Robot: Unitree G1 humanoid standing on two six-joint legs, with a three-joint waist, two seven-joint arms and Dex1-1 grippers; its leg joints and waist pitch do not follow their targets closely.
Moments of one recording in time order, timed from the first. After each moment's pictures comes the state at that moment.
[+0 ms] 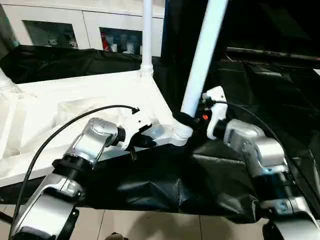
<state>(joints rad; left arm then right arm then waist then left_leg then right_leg) -0.68 0.36 -0.29 0.59 0.06 0.29 -1.08 -0.57 -0.23 0.06 0.30 0.29 0.54 0.64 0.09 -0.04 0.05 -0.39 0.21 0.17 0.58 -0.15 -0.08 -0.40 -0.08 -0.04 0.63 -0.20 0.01</state>
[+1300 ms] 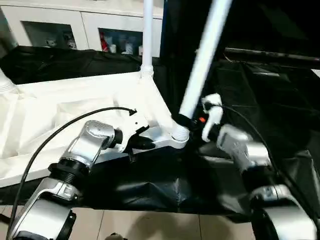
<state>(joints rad) -0.67 0.37 -0.28 0.59 0.04 0.30 -1.10 -0.62 -0.15 -0.04 0.65 0.32 0.29 0.71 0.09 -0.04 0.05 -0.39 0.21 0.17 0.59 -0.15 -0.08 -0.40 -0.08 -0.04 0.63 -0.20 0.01</state>
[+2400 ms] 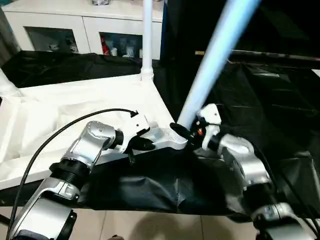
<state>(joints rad) -0.67 0.38 -0.30 0.62 0.06 0.24 -1.09 -0.54 -0.17 0.09 0.59 0.14 0.04 0.74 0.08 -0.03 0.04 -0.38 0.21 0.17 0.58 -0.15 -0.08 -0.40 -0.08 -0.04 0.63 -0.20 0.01</state>
